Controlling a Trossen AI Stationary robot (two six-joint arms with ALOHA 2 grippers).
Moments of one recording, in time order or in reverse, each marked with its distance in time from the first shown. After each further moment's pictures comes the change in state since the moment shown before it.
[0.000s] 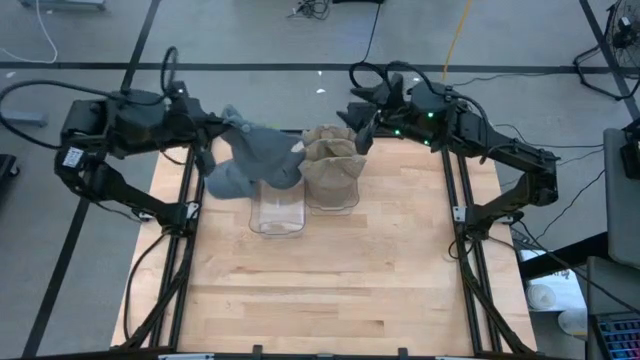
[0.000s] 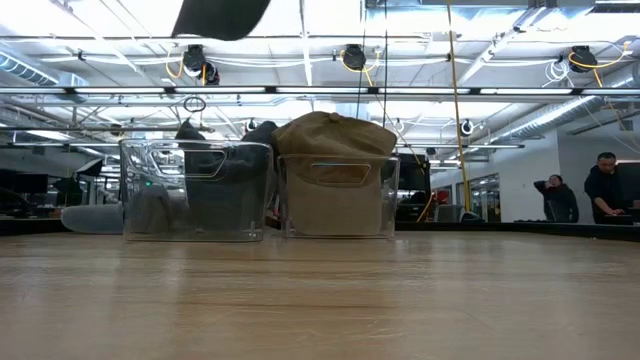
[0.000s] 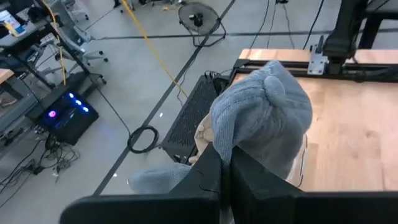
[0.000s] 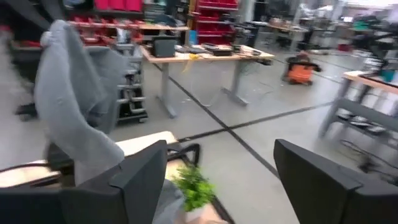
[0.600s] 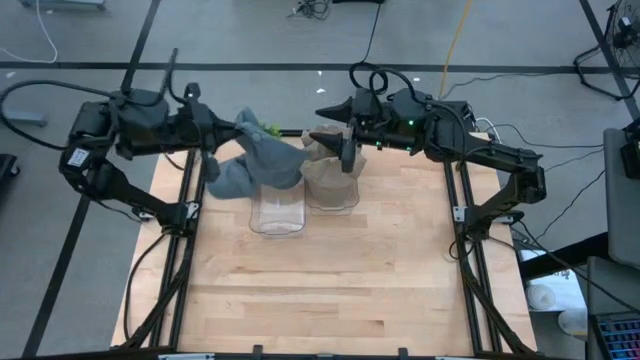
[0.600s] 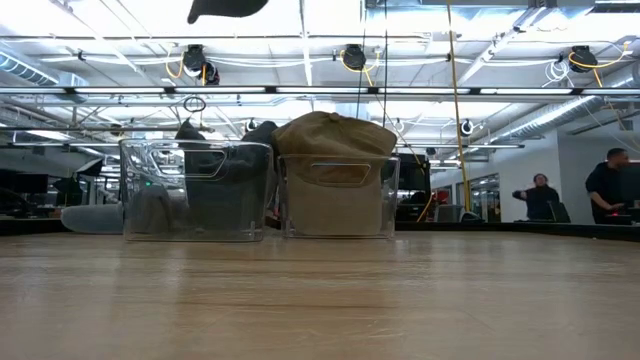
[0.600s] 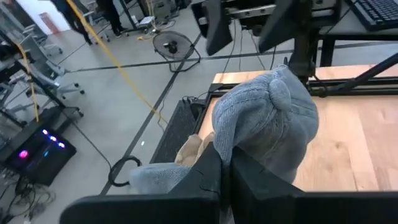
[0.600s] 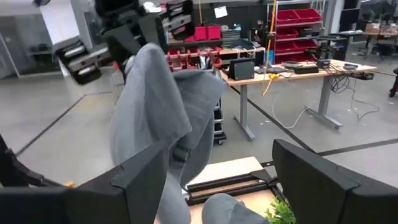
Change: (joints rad) left arm -0.034 0.018 0.001 0.115 0.090 0.097; right arm 0.037 0.103 0.000 0.223 -0.304 0.112
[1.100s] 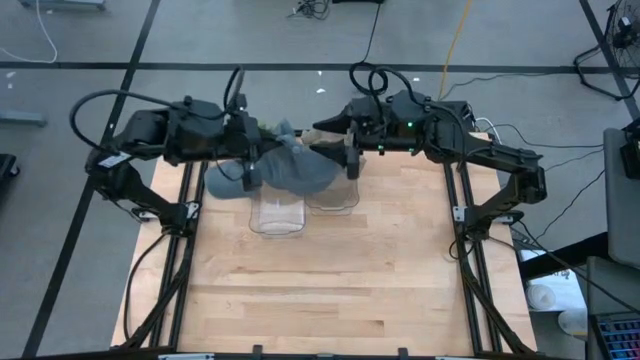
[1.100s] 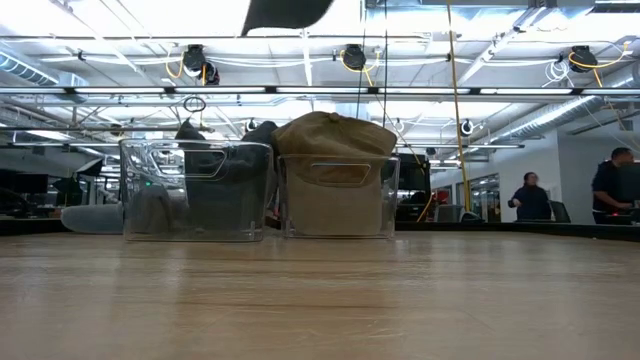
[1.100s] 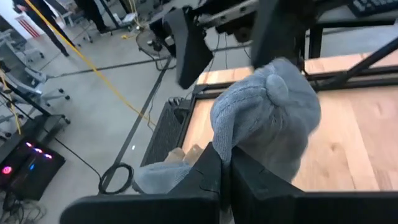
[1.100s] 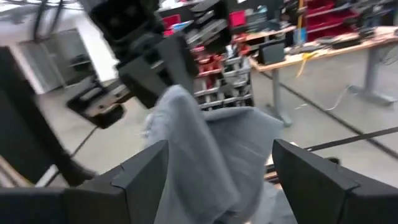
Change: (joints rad) left arm 0.000 0.154 -0.001 0.133 0.044 0.050; right arm 0.003 -0.006 0.000 -0.023 -0.111 0.146
